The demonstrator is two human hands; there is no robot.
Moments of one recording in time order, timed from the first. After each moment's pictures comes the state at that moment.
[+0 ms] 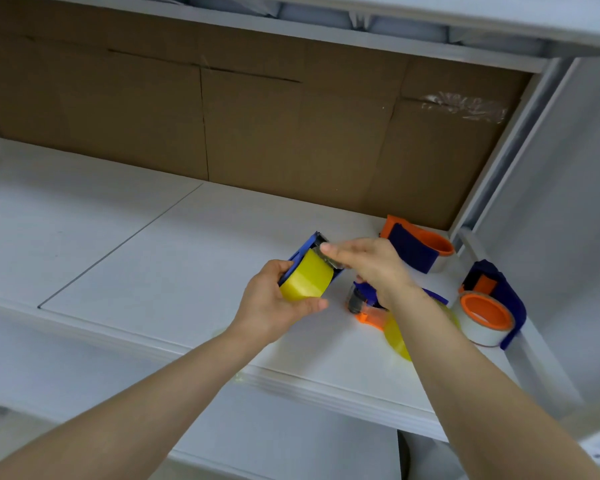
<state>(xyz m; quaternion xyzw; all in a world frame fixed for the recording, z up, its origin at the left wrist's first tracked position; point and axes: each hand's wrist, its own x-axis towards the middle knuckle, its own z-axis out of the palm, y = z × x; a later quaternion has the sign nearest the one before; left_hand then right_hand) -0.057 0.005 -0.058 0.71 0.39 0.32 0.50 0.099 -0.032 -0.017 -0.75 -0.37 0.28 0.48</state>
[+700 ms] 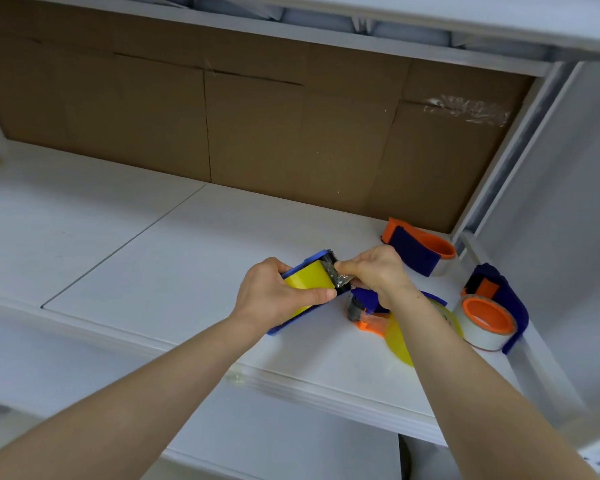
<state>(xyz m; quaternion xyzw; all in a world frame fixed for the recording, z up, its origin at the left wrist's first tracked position) -0.048 0.015 -0.047 0.72 0.49 0.27 0.41 0.118 -0.017 -0.039 -0.80 -0.31 0.27 0.44</state>
